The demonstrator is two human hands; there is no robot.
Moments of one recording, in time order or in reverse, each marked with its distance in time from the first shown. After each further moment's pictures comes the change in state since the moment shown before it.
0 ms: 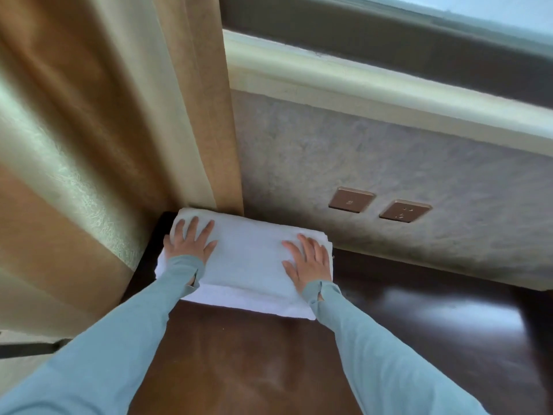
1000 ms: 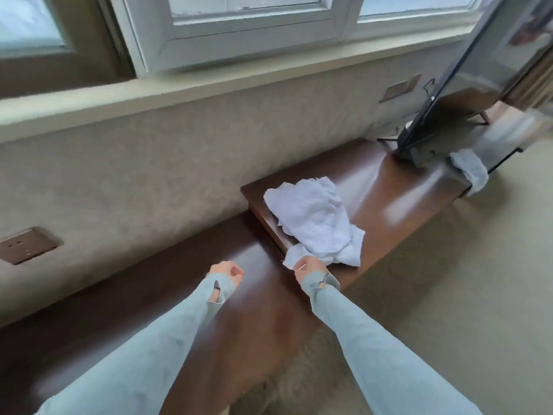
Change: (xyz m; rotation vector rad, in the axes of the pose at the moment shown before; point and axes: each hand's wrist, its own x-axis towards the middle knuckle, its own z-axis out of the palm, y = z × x) left_hand -0.369 0.681 0.071 -0.295 -0.368 0.651; right_hand -0.426 0.560 -0.063 0.858 0.259 1.077
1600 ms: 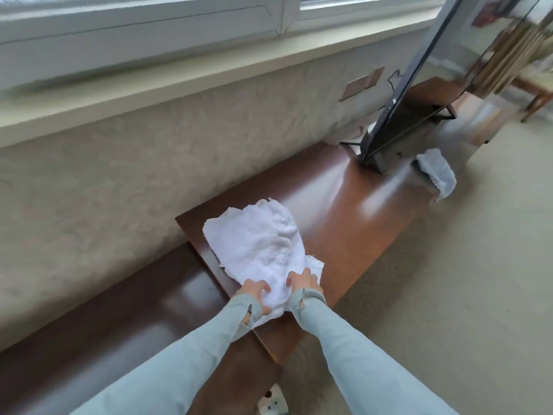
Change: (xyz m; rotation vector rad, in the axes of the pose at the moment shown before) left_hand 0.101 0.169 0.112 0.362 -0.329 0.191; right_hand 0.125 0.046 -0.098 -0.460 -0.079 0.034
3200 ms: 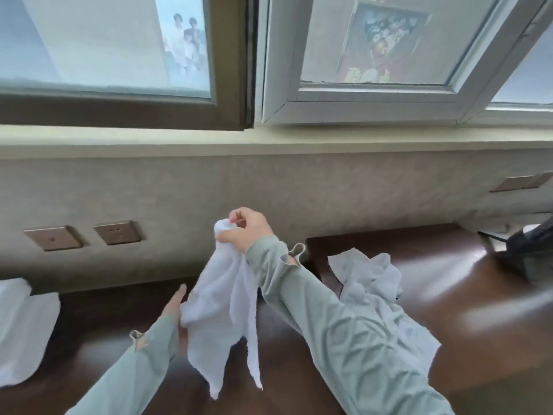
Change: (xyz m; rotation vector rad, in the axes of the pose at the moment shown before) left_hand -0.223 -0.268 -0.046 -1.930 0.472 -0.518; right_hand -0.216 -0.328 -0.027 0.730 -0.215 -0.829
